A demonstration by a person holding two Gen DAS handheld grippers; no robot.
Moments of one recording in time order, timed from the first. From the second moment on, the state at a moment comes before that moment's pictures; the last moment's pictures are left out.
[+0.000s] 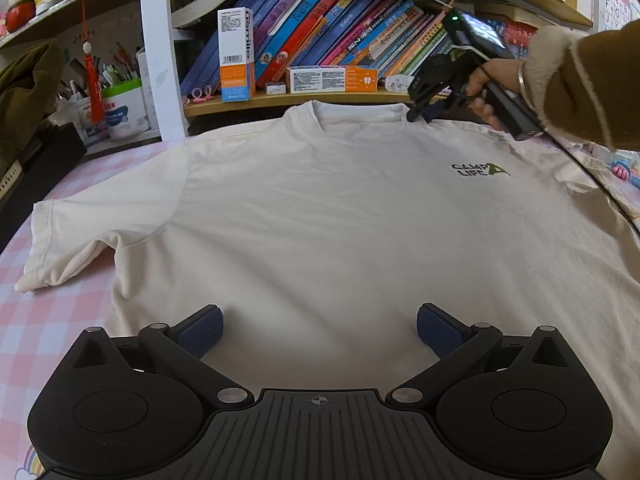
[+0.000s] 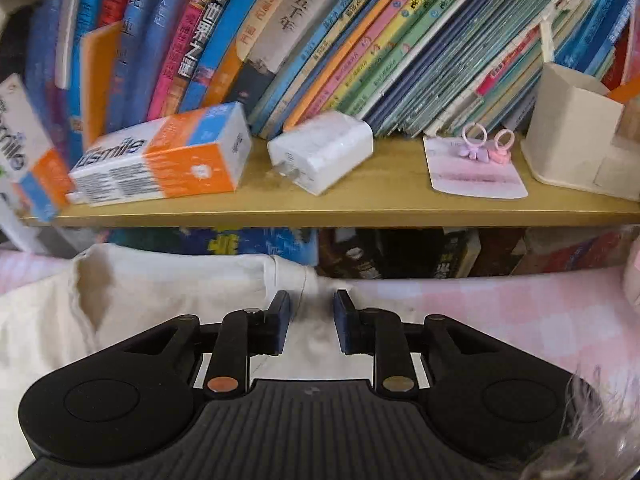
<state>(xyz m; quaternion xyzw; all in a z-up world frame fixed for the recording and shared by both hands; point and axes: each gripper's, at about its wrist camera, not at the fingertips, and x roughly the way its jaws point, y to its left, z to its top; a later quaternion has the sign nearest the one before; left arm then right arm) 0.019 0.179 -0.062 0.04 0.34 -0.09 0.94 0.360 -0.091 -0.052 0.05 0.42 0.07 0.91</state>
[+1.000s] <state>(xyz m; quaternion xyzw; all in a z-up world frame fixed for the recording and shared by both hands) 0.020 0.179 -0.063 0.04 0.34 -0.09 0.94 0.073 -0.068 -0.016 0.01 0.39 0.09 0.92</state>
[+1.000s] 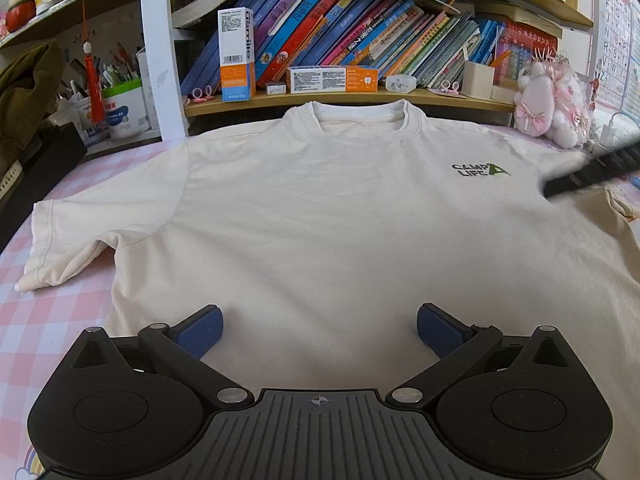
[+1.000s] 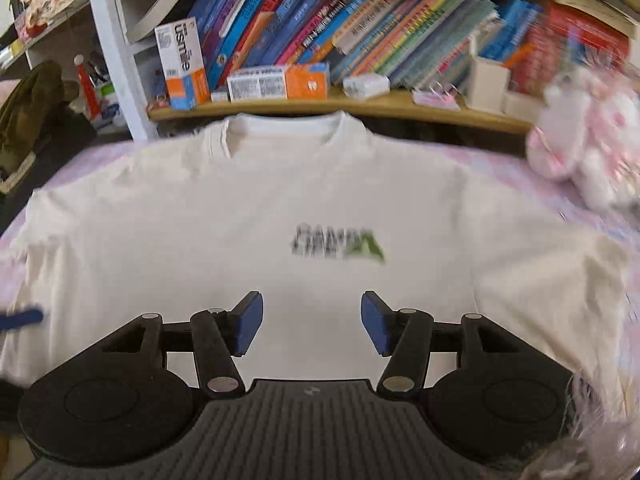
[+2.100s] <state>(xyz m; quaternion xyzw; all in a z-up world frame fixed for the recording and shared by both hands) -0.004 0.270 -0.004 -0.05 0.34 -0.01 0.94 -0.066 -0.023 -0.041 -0.03 0.41 0.01 0.91</state>
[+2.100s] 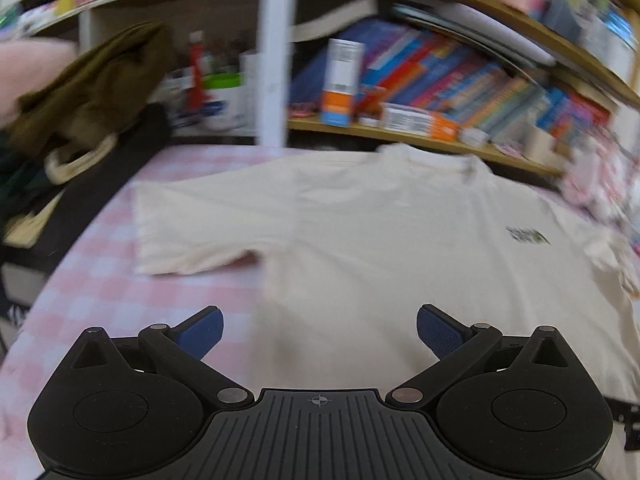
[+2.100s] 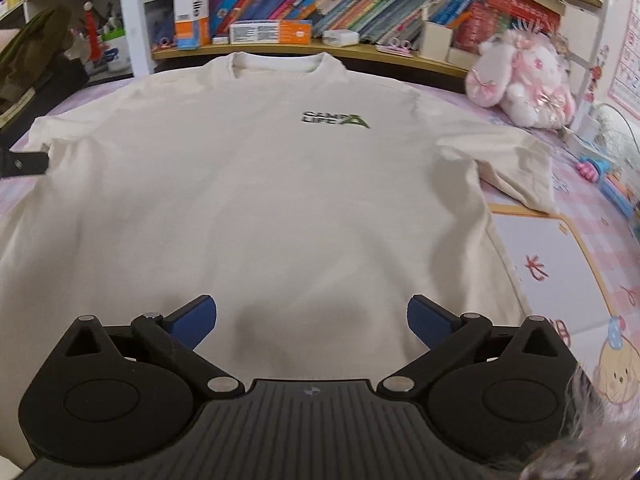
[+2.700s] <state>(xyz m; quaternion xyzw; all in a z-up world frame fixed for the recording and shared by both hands) 0.019 0.368 -0.009 -0.18 0.34 0.12 0.92 -0.049 -0.017 -0.046 -0.02 0.42 0.02 0.91</state>
